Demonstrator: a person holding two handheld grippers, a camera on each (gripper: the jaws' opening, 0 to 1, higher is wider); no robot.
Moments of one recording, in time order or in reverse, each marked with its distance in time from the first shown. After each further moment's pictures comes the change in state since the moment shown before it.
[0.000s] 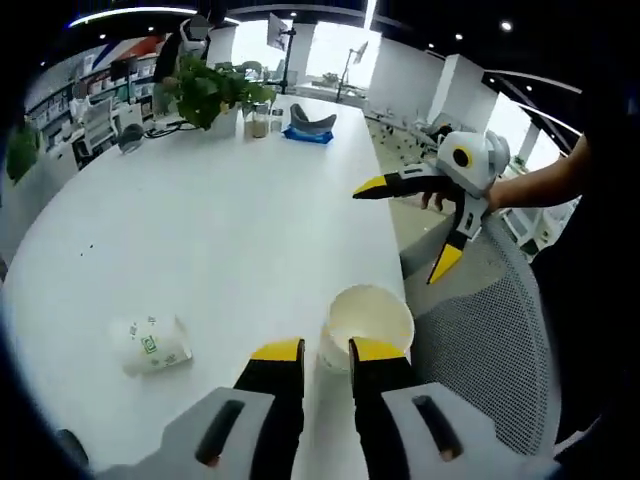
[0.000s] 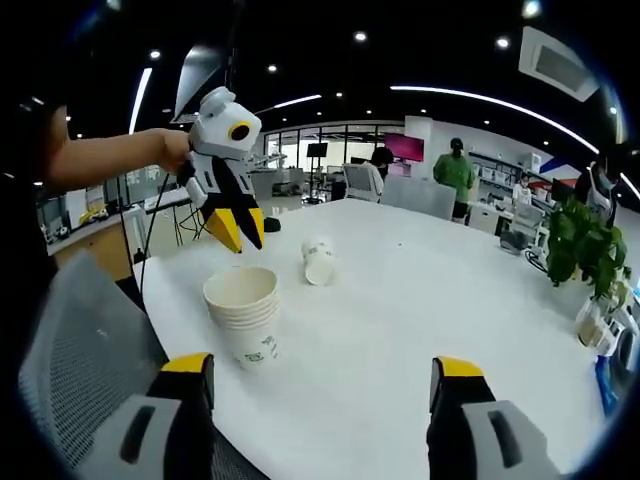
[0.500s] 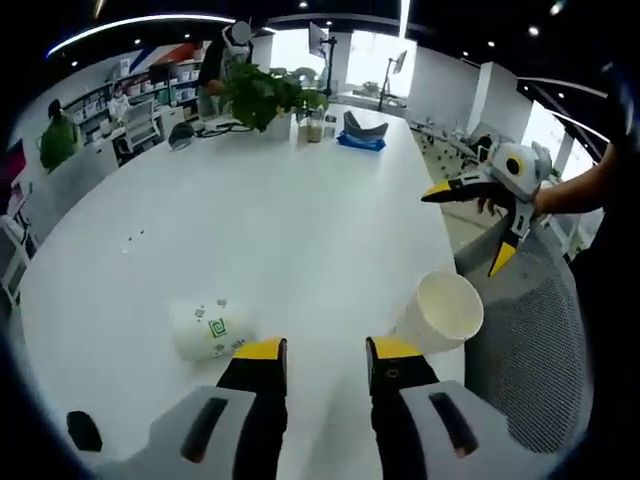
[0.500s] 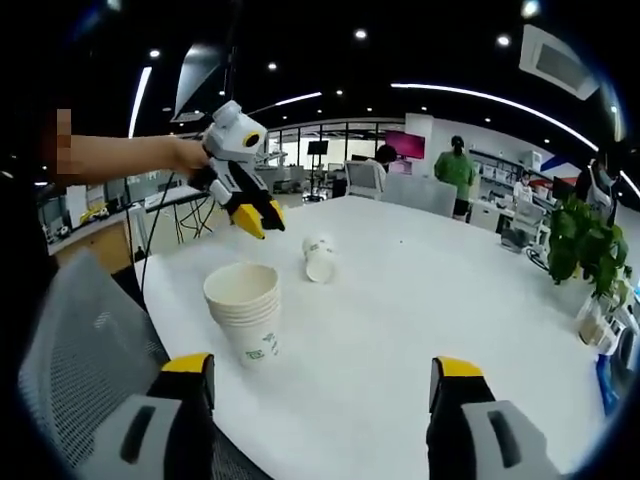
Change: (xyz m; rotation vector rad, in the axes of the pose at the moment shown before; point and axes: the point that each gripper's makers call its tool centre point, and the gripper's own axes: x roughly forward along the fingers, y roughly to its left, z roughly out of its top) left arm -0.011 0.066 -0.016 -0.042 -0.038 0.130; right arm 0.001 -0.001 -0.004 0.003 0.015 0.002
